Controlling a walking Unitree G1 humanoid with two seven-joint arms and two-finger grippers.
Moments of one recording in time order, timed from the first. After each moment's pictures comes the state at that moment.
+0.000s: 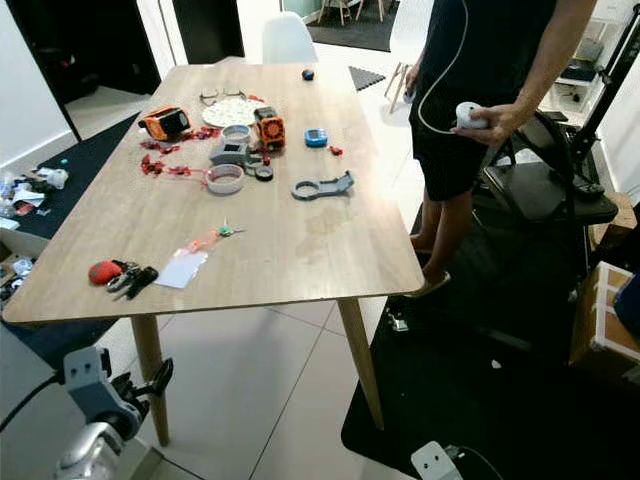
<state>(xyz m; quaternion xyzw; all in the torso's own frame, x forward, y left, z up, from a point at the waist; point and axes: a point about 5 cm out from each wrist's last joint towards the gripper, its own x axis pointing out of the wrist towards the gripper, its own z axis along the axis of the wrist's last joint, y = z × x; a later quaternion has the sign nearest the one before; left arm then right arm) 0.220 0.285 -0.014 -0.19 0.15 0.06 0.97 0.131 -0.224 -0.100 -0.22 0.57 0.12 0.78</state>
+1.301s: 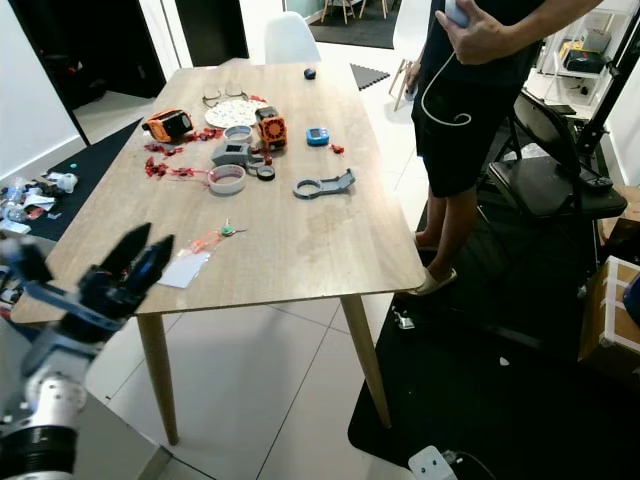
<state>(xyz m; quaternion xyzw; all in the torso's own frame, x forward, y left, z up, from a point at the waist) 0.278 0.223 0.129 -0.25 -0.14 -0.33 0.90 0.124 -0.218 -0.103 -0.21 0.57 0.11 0.79</state>
